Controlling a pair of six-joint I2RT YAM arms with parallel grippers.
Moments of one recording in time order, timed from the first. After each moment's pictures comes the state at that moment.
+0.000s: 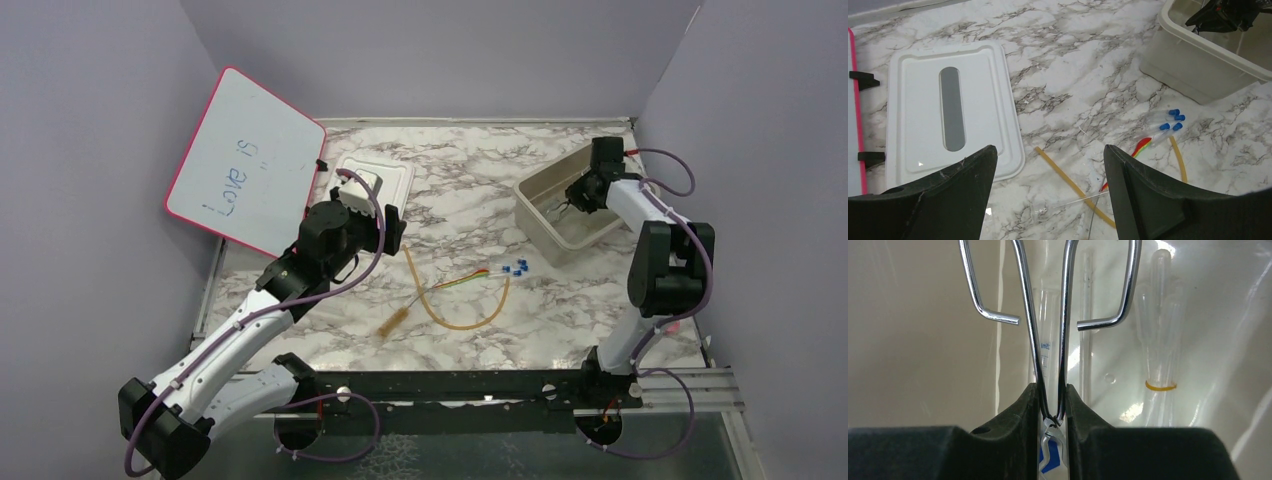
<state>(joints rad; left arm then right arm) -0.64 0.92 0.83 -0.17 -0.12 -0.15 -0.05 1.76 1.23 -0.37 0.16 0.84</state>
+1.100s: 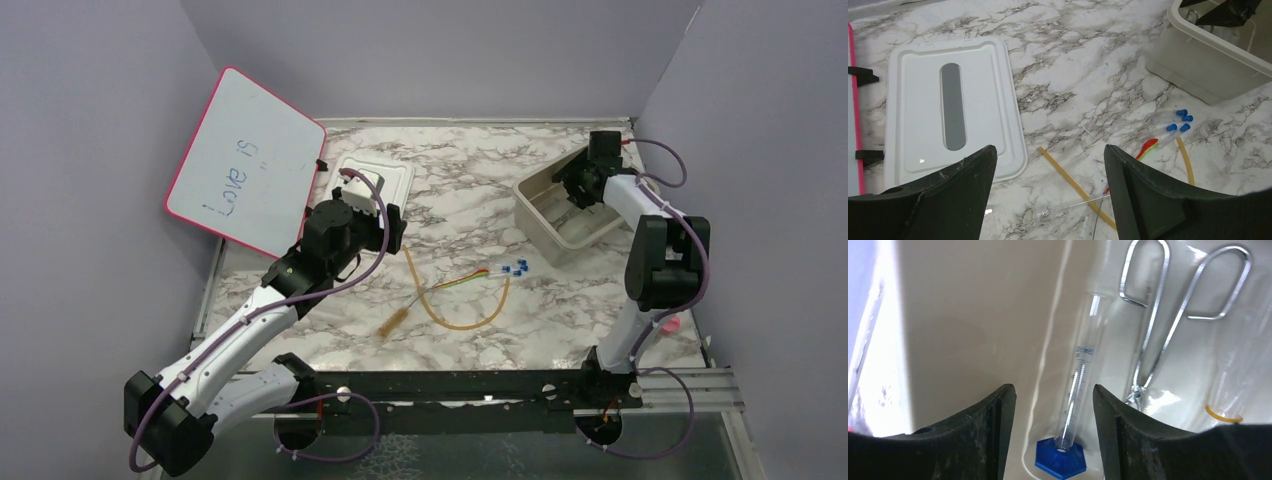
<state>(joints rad) -0.62 0.95 0.81 -0.14 -0.12 -0.15 -0.04 1.82 1.28 -0.31 0.07 0.82</state>
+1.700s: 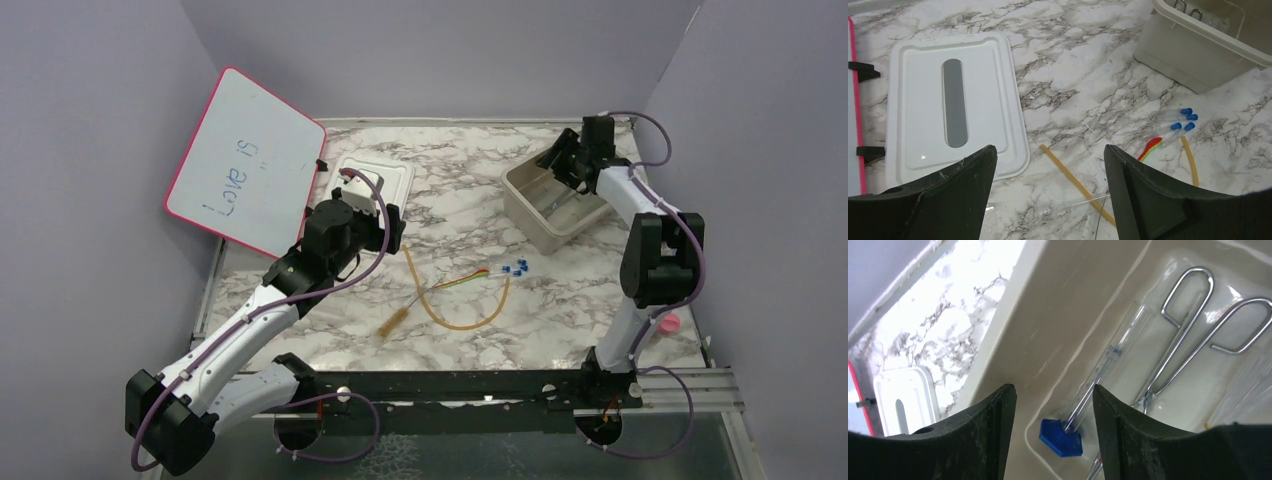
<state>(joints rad) -0.61 0.96 0.80 -0.14 -0.12 -0.15 0.00 1.86 1.38 -0.21 -0.10 0.61</state>
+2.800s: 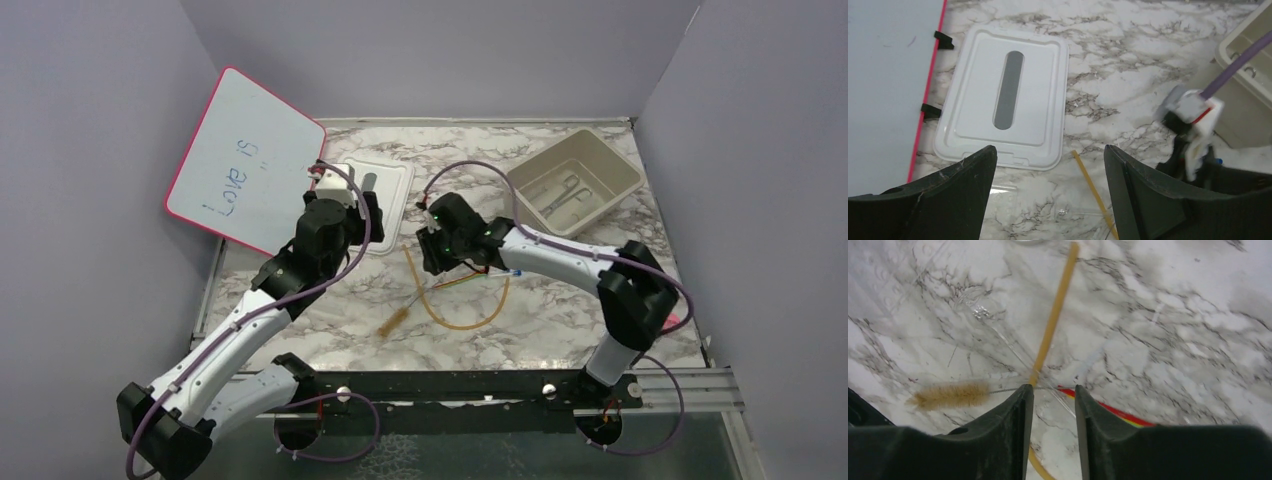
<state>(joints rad) -0.61 0.94 0.83 -0.25 -0.36 -0.30 0.82 1.64 1.15 -0.35 -0.01 0.29</state>
